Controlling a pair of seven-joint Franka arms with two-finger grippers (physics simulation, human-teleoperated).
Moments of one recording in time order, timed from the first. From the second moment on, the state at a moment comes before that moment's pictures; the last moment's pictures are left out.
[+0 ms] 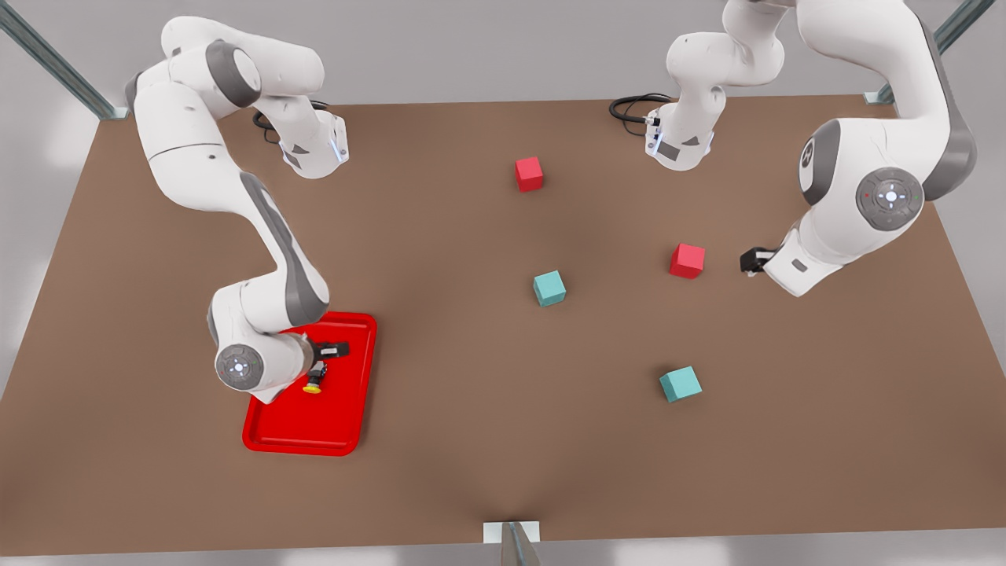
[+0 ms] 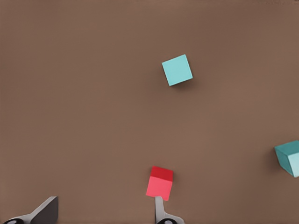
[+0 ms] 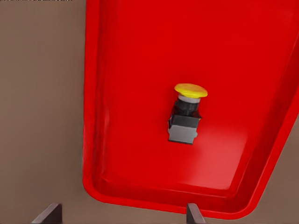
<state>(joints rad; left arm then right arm) -0.09 0.13 -0.05 -1.59 0.13 1.55 -0.07 -0.10 0.68 0.36 -1.45 -0.13 1.78 0.23</state>
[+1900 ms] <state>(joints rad) -0.09 0.17 -0.05 -1.59 0.13 1.56 -0.09 -0.18 0.65 0.36 -1.74 -0.19 2.36 0.35</state>
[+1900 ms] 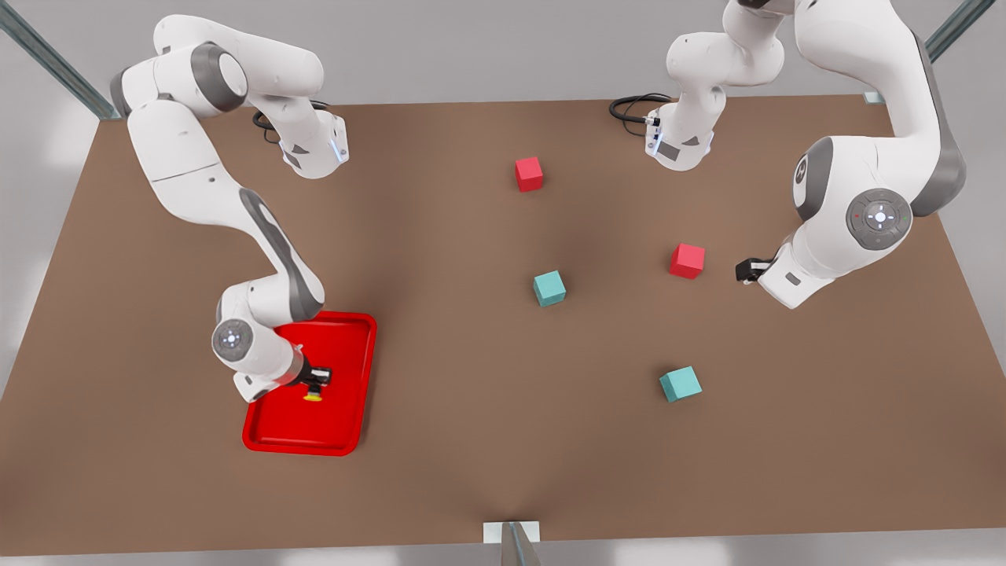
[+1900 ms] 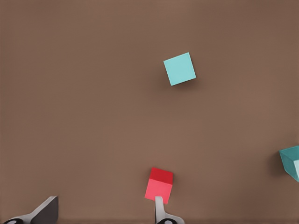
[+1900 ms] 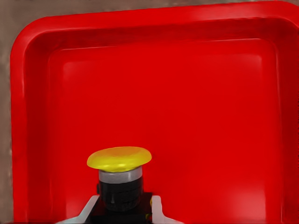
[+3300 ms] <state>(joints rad) -0.09 0.17 -0.05 -1.59 0.13 1.55 -0.10 0.94 1.12 0.15 -0.82 -0.06 1.99 1.04</state>
